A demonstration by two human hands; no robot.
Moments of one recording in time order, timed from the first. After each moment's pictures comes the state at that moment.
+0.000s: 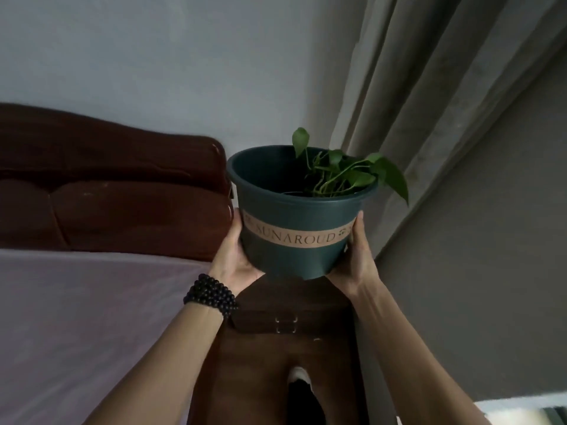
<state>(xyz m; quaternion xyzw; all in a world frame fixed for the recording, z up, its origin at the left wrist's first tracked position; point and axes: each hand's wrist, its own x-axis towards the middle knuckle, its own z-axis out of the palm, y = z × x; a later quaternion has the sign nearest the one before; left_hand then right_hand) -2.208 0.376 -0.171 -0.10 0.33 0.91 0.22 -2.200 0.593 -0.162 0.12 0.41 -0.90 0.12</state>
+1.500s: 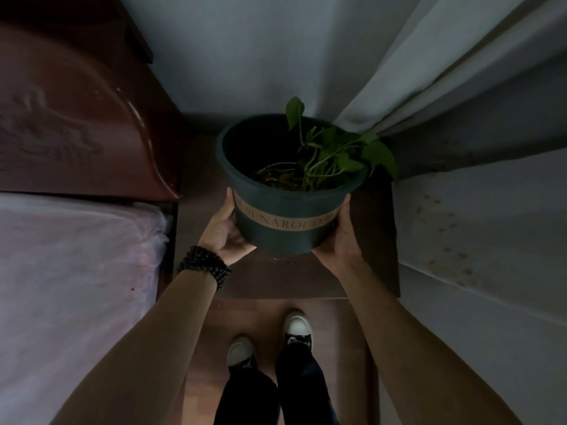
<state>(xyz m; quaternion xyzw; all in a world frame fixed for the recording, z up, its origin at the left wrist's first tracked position) -2.486 0.359 -0.633 -0.36 0.28 0.85 0.28 -2.481 0.584 -0.646 0.35 0.35 -0.84 0.21</state>
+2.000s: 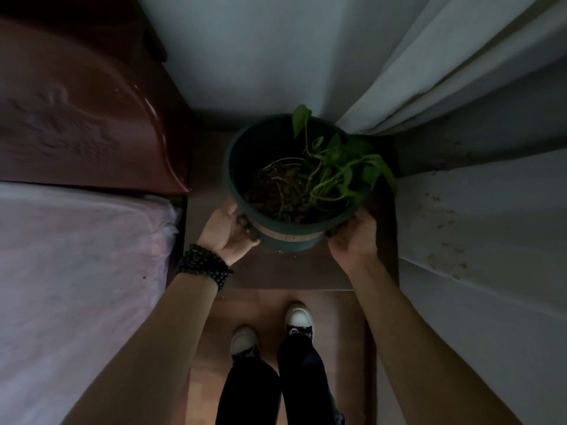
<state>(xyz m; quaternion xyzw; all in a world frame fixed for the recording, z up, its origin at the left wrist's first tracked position) -2.476 0.355 -0.598 -0.40 0.30 0.83 0.24 -2.475 0.591 -0.610 0.38 0.36 -0.85 0.12</state>
